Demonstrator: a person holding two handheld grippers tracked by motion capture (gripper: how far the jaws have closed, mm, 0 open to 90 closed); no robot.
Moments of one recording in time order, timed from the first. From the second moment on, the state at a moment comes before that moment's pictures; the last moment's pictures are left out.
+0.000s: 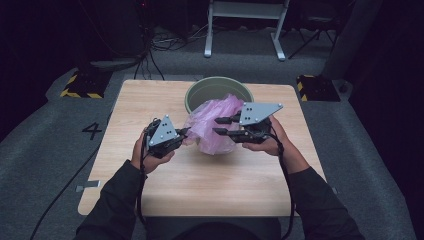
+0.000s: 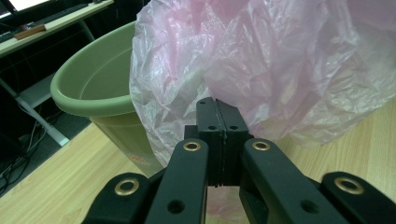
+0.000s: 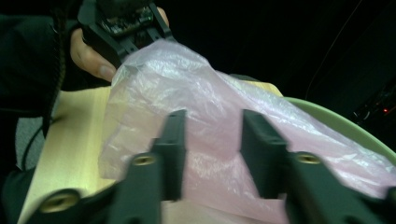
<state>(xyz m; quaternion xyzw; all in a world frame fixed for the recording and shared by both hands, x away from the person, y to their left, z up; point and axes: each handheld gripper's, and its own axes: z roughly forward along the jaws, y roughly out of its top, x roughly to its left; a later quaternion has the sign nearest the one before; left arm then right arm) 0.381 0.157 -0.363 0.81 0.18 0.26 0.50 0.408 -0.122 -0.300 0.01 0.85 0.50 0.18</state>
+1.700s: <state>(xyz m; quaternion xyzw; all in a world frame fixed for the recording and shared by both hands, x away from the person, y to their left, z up) 0.363 0.175 -0.361 0.78 0.19 0.25 0.53 0.398 -0.109 -0.312 0.07 0.82 0.53 0.22</state>
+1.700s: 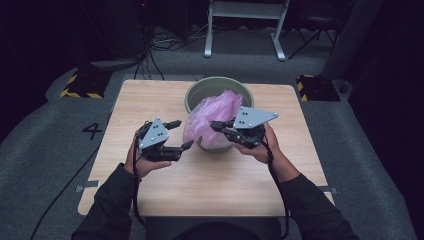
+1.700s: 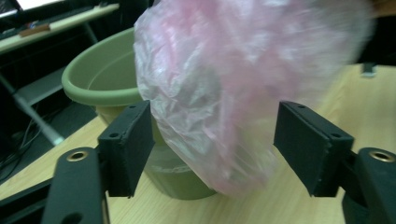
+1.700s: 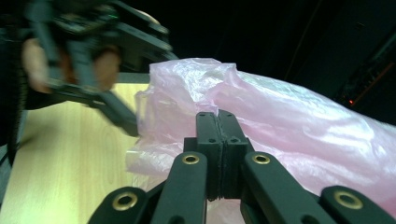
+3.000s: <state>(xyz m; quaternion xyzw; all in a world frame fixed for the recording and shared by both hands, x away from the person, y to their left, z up) 0.371 0.133 -0.352 0.77 0.25 0.27 0.52 0.397 -0.112 -0.315 0.09 0.82 0.53 0.20</state>
